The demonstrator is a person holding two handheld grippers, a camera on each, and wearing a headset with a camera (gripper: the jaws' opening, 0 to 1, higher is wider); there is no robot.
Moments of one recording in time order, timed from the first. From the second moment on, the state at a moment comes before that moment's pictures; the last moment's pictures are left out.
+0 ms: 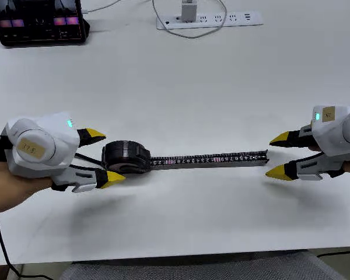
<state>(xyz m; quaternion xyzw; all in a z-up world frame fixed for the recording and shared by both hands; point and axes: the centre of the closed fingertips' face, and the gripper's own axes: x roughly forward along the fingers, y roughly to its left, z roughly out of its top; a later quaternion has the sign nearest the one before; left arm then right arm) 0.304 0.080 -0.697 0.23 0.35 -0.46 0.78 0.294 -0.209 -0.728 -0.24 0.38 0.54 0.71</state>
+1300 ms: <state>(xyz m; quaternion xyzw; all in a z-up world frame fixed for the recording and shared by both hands) 0.277 0.107 -0.671 0.15 0.29 -0.36 0.87 0.279 -0.209 -0.694 -0.19 0.35 0.45 0.80</state>
